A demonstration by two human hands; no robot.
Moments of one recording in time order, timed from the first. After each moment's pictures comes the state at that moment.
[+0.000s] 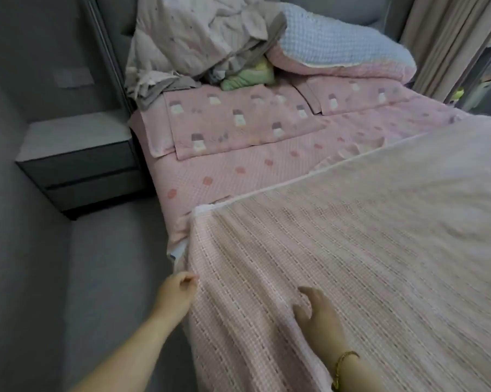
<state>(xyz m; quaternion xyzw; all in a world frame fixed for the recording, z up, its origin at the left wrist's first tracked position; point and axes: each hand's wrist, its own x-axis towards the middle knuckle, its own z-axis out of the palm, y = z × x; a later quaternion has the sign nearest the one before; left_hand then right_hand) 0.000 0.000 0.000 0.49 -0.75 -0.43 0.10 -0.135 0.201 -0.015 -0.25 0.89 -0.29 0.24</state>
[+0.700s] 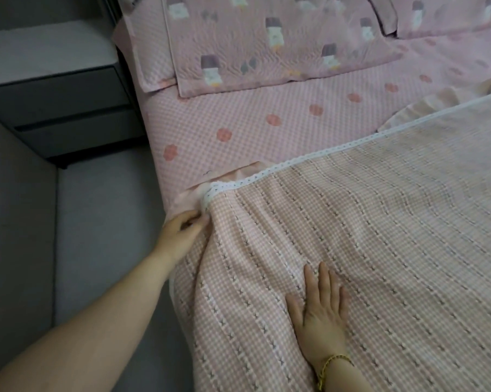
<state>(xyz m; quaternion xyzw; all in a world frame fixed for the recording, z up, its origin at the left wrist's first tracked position) -0.110 -0.169 -0.112 0.49 -0.67 -0.55 0.09 -0.192 0.061 -0.186 -0.31 0.94 -0.13 0.12</state>
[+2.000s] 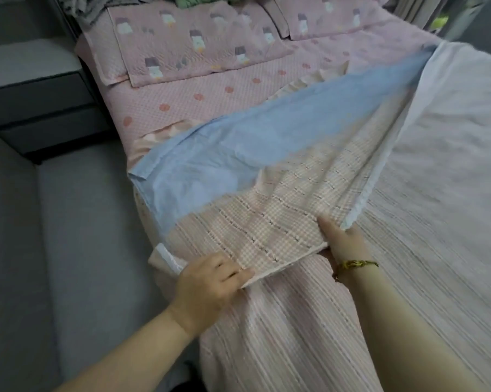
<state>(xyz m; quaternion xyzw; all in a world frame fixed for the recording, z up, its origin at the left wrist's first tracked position) 0.017 0.146 -0.031 -0.05 -0.94 -0.05 0.32 -0.147 0.293 0.022 0.09 0.69 -0.66 0.28</state>
